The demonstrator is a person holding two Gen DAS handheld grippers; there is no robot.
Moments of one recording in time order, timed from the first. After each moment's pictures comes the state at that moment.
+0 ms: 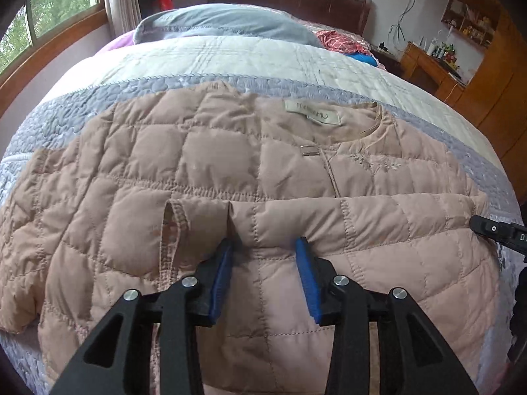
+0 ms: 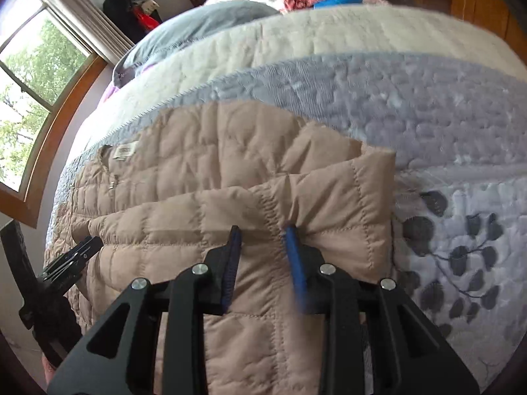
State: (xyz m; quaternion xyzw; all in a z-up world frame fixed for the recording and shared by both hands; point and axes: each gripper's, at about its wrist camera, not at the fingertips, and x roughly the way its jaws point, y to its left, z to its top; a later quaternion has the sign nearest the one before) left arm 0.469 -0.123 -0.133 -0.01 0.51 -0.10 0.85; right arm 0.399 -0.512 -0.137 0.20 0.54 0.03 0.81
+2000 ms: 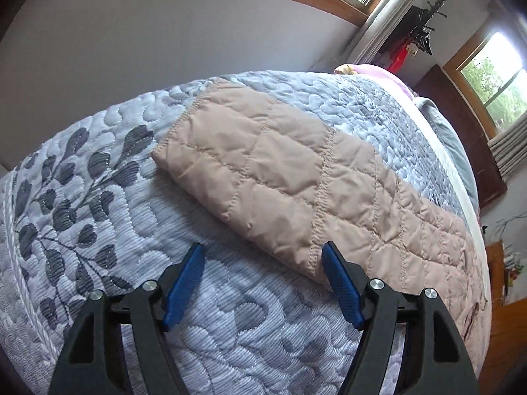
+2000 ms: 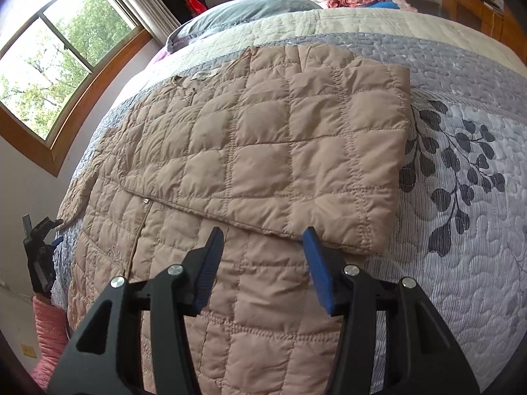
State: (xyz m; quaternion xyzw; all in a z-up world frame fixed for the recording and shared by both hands) left arm 0.301 0.368 -0.138 -0.32 0.45 0.21 0.81; right arm 0.263 -0.451 -0.110 0.16 0.53 0.10 0.83
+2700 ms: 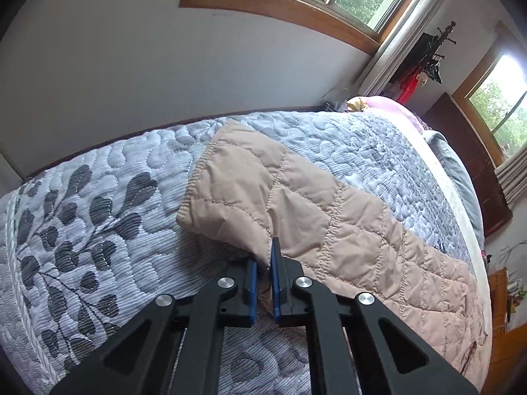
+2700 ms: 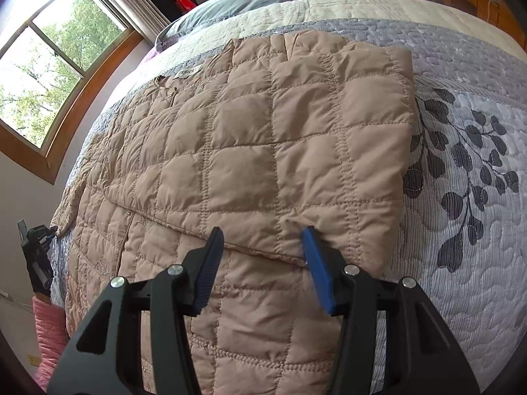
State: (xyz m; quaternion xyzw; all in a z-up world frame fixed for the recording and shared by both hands) left arm 0.317 0.382 -0.124 -0.32 0.39 0.25 0.83; right arm 0.281 -0.457 -0.129 0.17 0.54 0.09 0.82
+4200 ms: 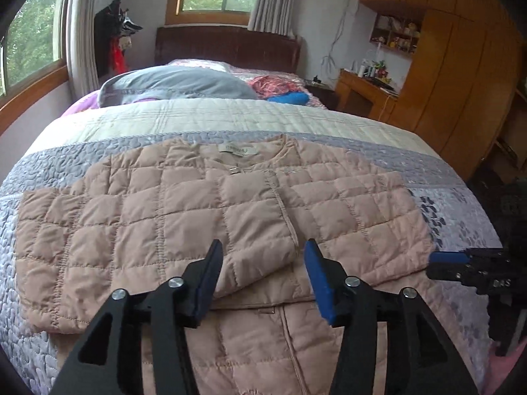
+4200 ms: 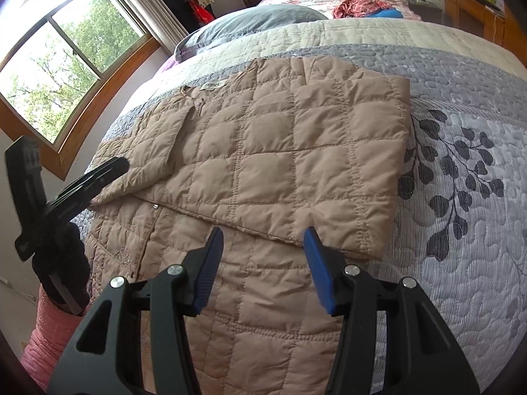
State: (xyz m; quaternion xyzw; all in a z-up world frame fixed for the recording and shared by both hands) left arm 0.355 -0.100 -0.063 0.01 0.39 -0.23 0.89; right arm 0.257 -0.454 -0.098 0.16 0.51 0.11 0.84
